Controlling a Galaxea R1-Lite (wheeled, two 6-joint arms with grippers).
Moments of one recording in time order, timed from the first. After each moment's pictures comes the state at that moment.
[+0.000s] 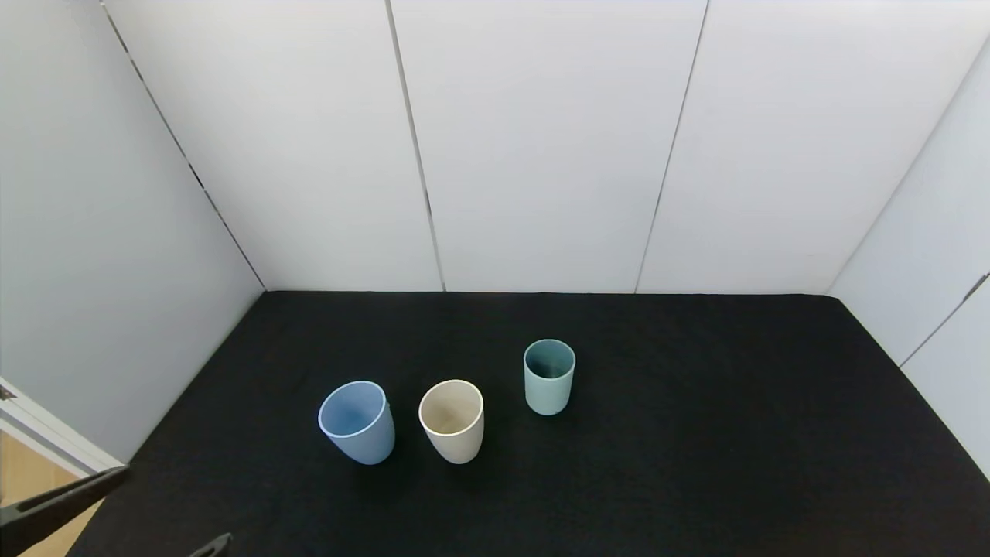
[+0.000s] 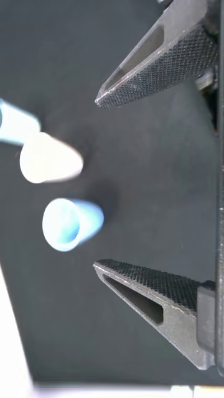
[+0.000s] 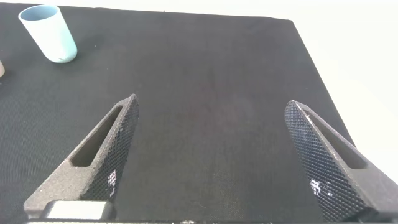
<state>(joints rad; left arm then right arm) -0.36 0.69 -0.31 -0.16 0.03 0.08 0.01 0.00 0.00 0.00 0.00 0.00</state>
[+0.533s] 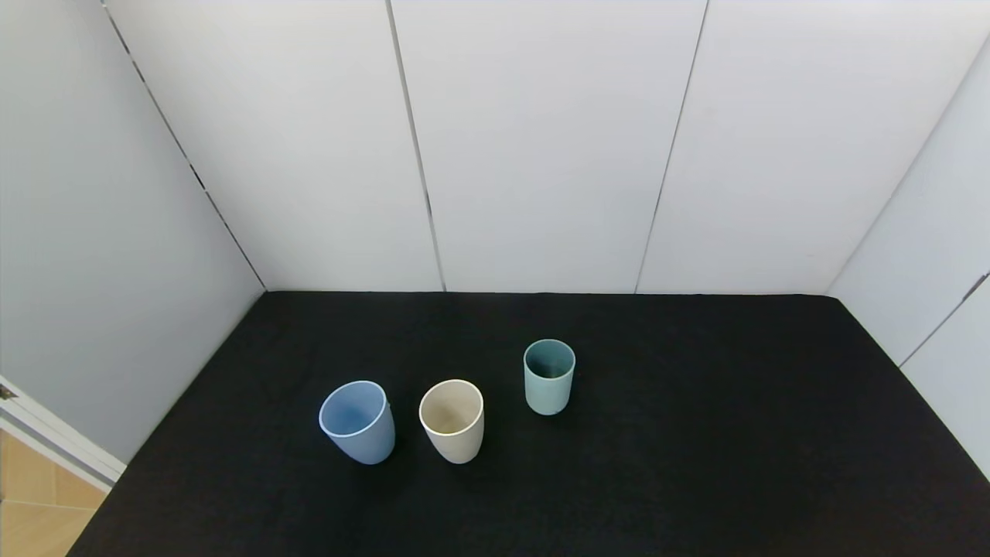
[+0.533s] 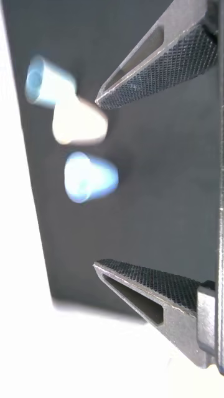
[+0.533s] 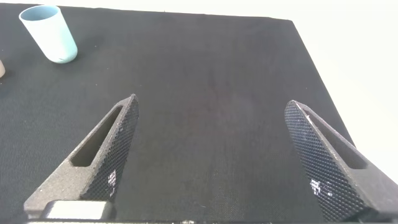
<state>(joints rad) -0.18 0.33 -0.27 -0.05 0.07 0.10 0.01 0.00 0.00 0.00 0.00 0.00</state>
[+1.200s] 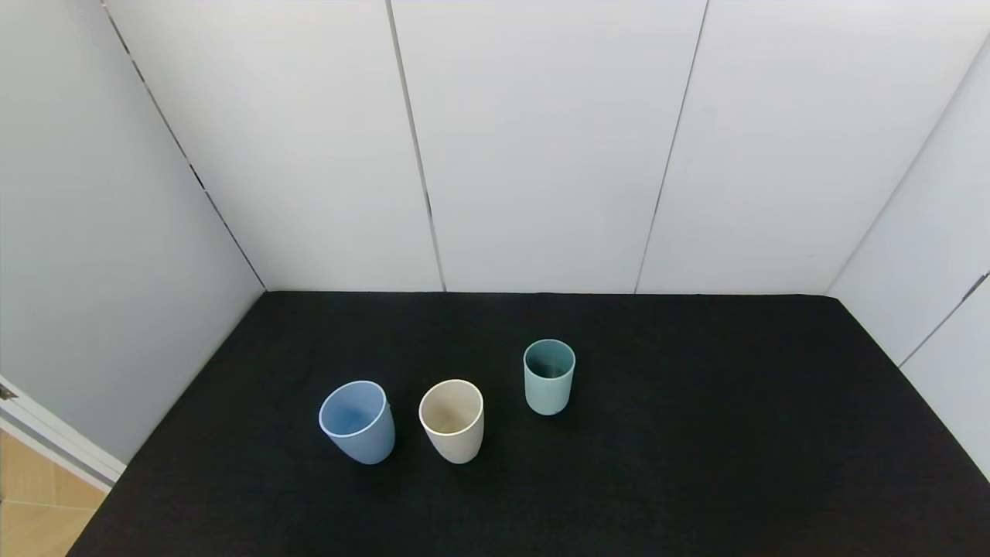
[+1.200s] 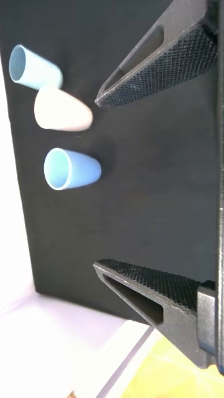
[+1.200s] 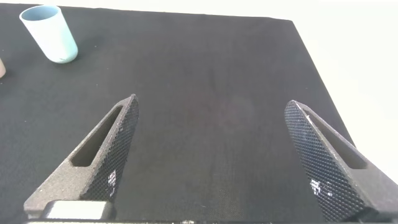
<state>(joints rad) 0.00 0.17 -0.18 0.03 -0.10 0.10 0.01 0.00 0.00 0.00 0.00 0.00</state>
